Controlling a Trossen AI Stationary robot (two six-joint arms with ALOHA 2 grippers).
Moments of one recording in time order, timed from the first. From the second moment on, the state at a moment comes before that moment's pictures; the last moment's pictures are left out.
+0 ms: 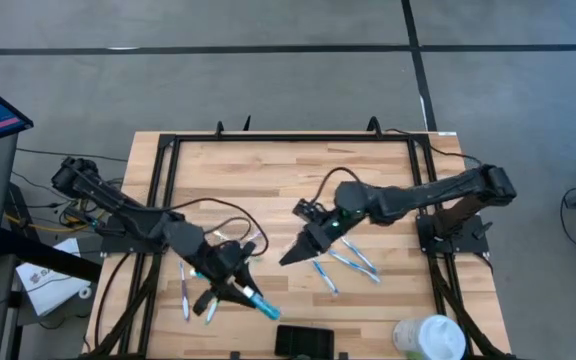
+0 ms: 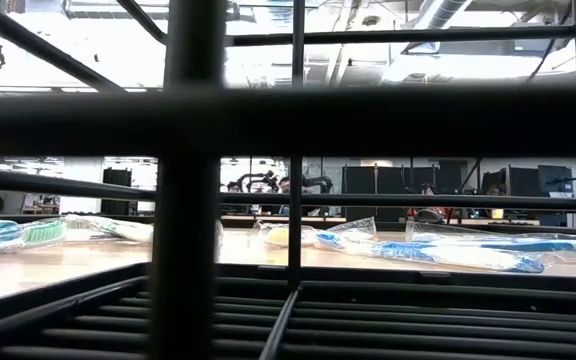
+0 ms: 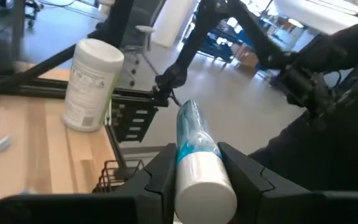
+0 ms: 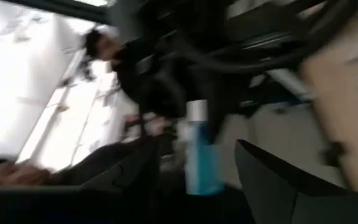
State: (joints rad) left arm -0.51 1.30 1.06 0.08 0.08 -0.42; right arm 0.21 1.54 1.30 0.14 -0.39 1.30
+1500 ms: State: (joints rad) left arm -0.57 2.18 2.12 -0.91 0.06 -0.58; right arm 0.75 1.35 1.30 -0.47 0.40 1.07
